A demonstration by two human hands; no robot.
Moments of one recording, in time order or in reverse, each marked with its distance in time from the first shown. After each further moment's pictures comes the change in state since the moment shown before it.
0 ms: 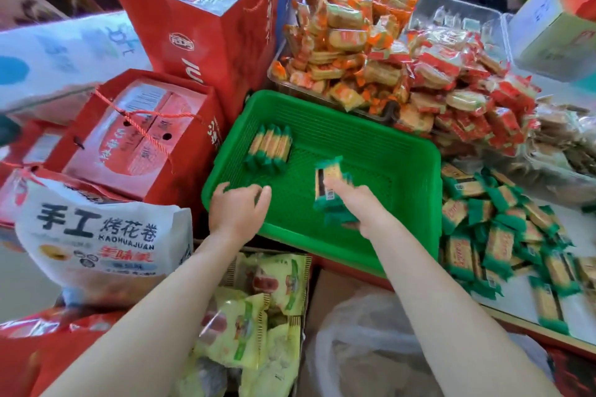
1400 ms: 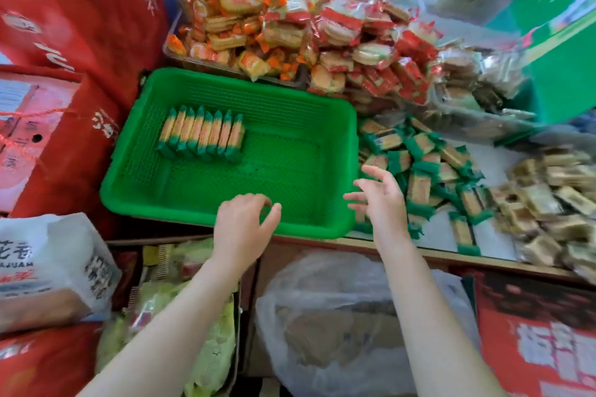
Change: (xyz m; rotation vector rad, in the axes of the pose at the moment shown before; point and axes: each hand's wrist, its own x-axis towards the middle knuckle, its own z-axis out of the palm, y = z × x) left_hand -0.052 0.107 0.063 -0.016 -0.100 0.268; right_hand -0.060 0.074 -0.133 0.350 0.373 -0.273
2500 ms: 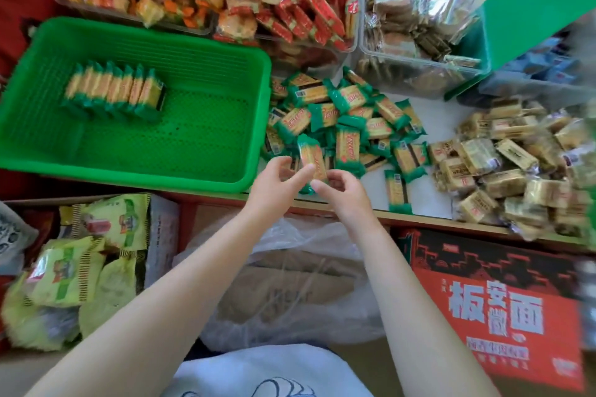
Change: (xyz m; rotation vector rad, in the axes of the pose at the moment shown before) left_hand 0.002 0.223 0.084 -0.698 -0.301 -0.424; right_hand 0.024 0.065 -0.160 -0.220 -0.242 0.079
